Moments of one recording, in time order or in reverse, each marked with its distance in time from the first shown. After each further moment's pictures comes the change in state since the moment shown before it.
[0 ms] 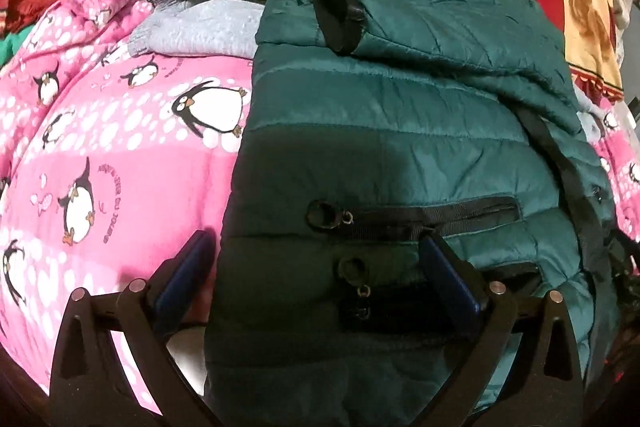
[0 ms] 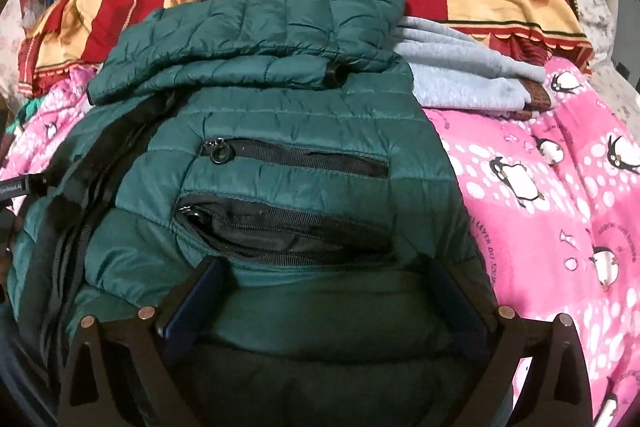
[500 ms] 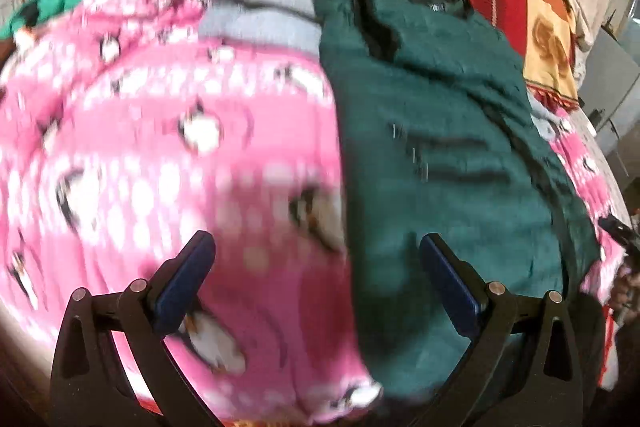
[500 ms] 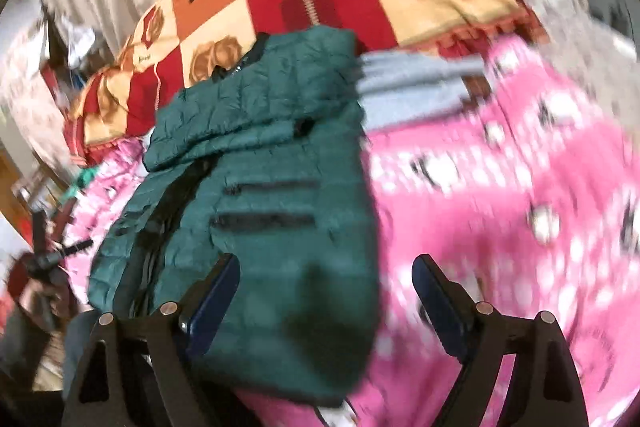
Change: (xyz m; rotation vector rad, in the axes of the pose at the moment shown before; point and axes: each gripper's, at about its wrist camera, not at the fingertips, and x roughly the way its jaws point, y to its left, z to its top) left arm -0.082 0.090 -0.081 -0.043 -0.071 -0.149; right arm -0.094 -0.106 -0.045 0.216 -0.114 0.249
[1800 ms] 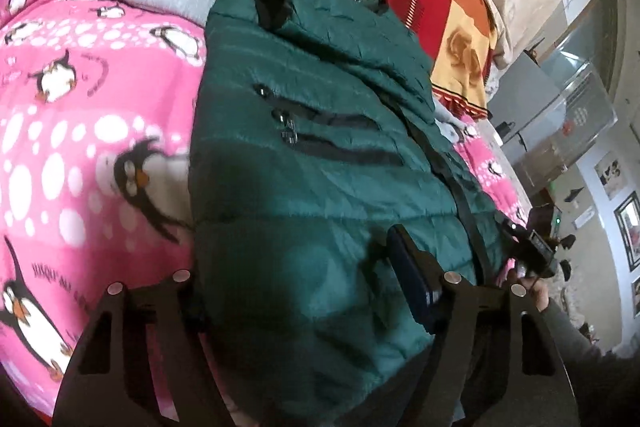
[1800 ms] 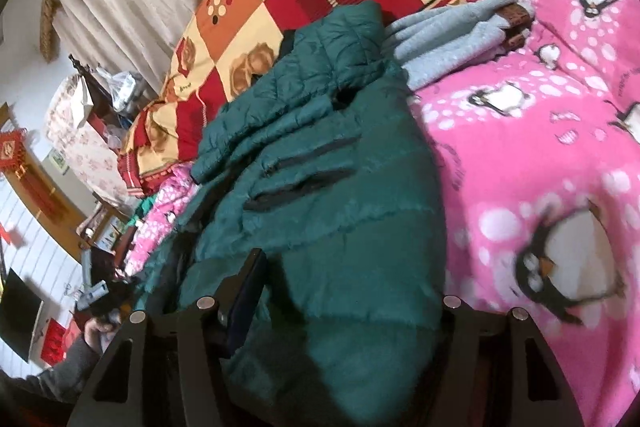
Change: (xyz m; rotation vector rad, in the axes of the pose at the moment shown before) left arm 0.018 -0.038 0.000 -0.059 -0.016 -0.404; right arm 0.055 -0.002 -0.033 0.115 -0.077 0.296
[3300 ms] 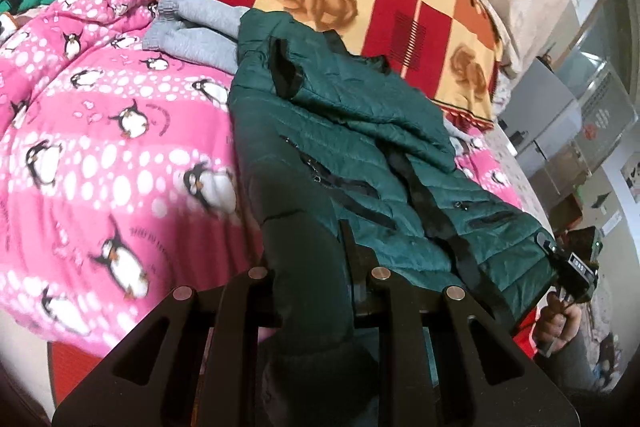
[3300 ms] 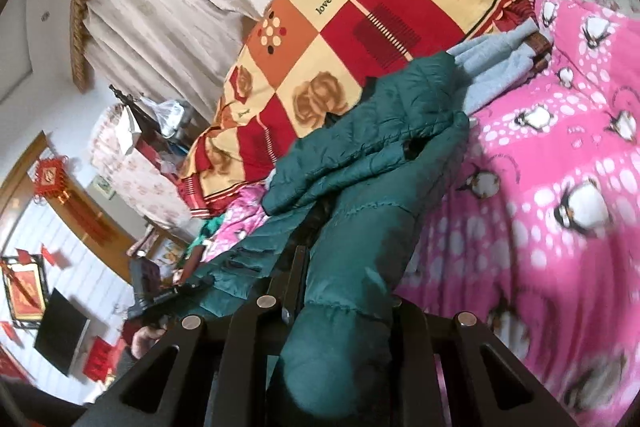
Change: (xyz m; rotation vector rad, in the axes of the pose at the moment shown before) left arm -0.097 -0.041 -0.005 0.020 -0.050 0.115; right arm -0.085 0.079 -0.014 0.068 -0.055 0.152
